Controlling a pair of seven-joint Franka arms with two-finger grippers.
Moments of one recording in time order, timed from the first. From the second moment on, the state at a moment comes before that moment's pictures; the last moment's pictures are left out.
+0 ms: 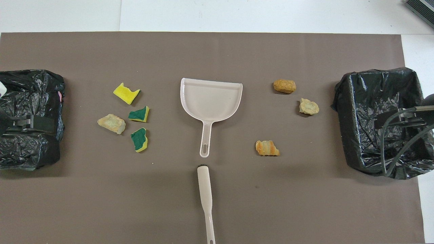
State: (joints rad) left arm 0.03 -0.15 -0.09 -1.77 0.00 1.61 -0.09; right arm 0.00 -0.04 -0.04 -1.67 -0.01 1.57 -0.05
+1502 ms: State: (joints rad) left arm 0.03 -0.15 -0.09 -1.77 0.00 1.61 -0.09; right arm 0.04 0.16 0.28 -1.68 0.00 1.81 0.31
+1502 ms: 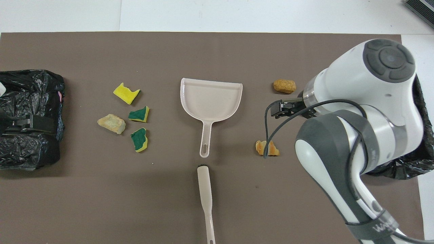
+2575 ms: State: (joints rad) left arm 0.03 -0.15 -0.09 -1.76 0.00 1.61 -0.09; right arm 0.02 0.10 0.28 -1.71 0.03 1.74 0.29
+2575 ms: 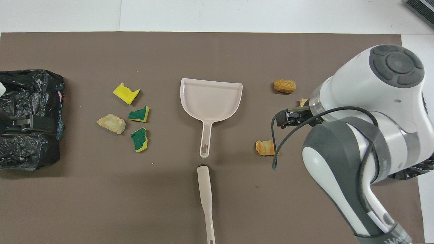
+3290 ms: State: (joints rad) left arm 0.03 -0.15 -0.09 -1.75 0.00 1.64 -0.09; right arm 0.23 0.21 0.28 -1.73 0.04 1.97 0.65
